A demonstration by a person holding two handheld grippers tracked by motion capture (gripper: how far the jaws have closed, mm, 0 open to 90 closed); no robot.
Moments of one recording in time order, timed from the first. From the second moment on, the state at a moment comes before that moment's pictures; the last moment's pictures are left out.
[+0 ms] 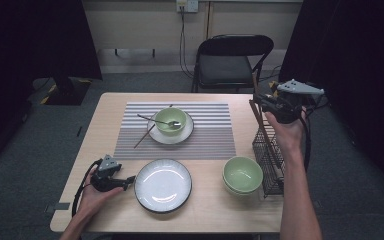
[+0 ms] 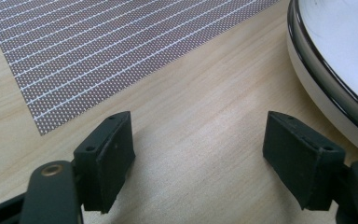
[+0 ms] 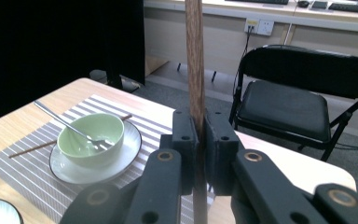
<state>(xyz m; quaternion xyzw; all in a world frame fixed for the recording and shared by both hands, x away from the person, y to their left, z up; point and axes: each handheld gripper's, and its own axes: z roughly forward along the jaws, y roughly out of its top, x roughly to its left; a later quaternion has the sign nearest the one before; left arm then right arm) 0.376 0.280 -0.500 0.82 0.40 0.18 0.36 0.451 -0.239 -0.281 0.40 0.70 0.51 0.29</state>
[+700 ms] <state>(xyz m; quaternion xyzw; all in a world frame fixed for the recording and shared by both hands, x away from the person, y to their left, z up) 0.375 0.291 -0.487 0.80 0.43 0.18 0.38 0.457 -0.211 -0.279 0.39 0.71 0.53 0.26</state>
